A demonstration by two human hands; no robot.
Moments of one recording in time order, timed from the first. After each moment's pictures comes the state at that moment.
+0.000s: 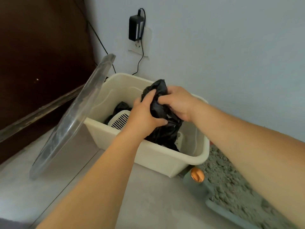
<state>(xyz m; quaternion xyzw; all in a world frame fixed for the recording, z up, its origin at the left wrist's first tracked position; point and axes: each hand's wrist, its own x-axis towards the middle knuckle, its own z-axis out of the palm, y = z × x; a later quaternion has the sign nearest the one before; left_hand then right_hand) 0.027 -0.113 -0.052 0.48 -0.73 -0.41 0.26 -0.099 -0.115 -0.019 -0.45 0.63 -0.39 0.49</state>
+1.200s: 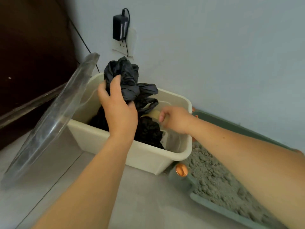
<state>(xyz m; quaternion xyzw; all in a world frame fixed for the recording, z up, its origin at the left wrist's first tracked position) 0.026 -0.102 -0.043 0.52 -0.61 -0.28 0.53 -0.123 -0.072 -0.030 -0.60 0.77 -0.07 0.22</state>
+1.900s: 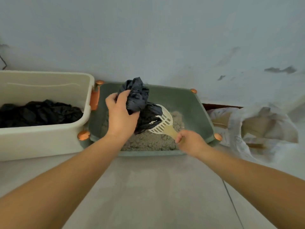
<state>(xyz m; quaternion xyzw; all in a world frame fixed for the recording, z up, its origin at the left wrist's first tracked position) -0.119 0.093 -0.040 0.32 -0.77 -0.45 0.32 -0.253 0.260 -0.079 -0.28 0.92 -0.17 0.21</state>
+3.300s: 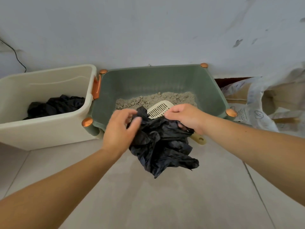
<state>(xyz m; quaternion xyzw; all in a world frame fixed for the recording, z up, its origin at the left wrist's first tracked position) -0.083 0.128 -0.089 0.34 -0.84 -0.34 0.24 -0.255 0.250 -0.071 -0.29 0.77 -0.41 0.39</state>
